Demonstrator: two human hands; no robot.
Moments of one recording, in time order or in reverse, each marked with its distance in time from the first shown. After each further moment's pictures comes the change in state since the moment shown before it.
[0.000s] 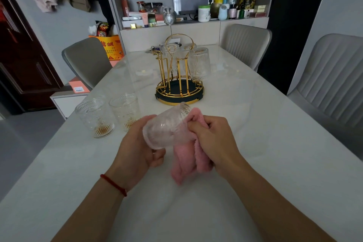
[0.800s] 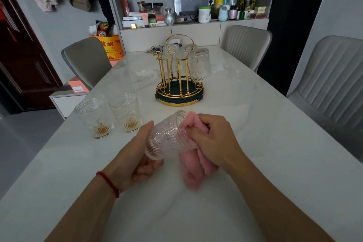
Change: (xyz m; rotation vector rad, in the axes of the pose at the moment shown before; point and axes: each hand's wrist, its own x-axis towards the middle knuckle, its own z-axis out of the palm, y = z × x) left_hand -0.008 0.008 -0.005 0.363 0.028 -0.268; right_hand 0.002 -0.004 -0.009 -0.217 -0.088 -0.197
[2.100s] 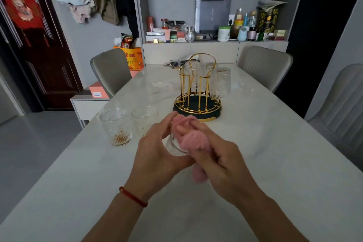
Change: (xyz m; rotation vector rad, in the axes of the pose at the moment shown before) left_hand -0.017 0.017 0.011 0.525 0.422 0.853; right_hand -0.017 -0.030 0.017 0.177 -0.171 -0.390
